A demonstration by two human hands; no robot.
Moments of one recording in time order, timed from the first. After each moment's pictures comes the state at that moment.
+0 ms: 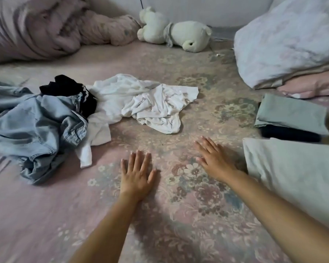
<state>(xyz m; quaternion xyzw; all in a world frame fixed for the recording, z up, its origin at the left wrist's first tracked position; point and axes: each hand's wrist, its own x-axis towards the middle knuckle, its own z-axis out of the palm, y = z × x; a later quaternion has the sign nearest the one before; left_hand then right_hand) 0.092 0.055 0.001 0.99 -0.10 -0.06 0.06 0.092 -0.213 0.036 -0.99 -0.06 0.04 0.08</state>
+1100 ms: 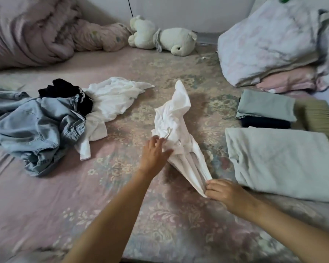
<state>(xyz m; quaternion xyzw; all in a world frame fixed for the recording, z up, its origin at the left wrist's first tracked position) 0.083 -0.006 0.039 0.94 -0.23 0.09 0.25 -0.065 -0.251 0.026 -0.94 -0.33 -0.06 0.10</state>
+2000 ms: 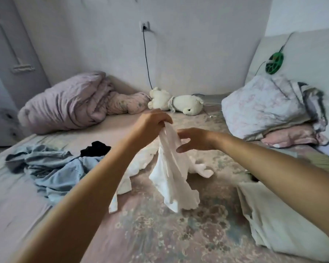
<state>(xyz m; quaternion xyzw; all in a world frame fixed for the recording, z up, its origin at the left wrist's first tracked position) 0.107 0.042 0.364 0.83 -0.39 0.27 0.28 0.090 -0.148 0.340 -0.92 -0.20 0.10 0.32</state>
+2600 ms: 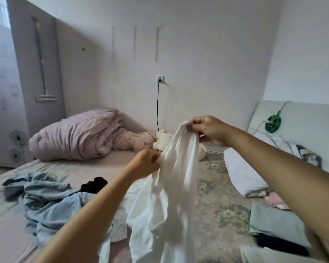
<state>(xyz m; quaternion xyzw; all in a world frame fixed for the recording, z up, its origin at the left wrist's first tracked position) 0.139 0.082 0.389 0.88 -0.25 0.14 0.37 0.099 -0.135 0.499 -0.83 -0.16 -0.04 0.54</state>
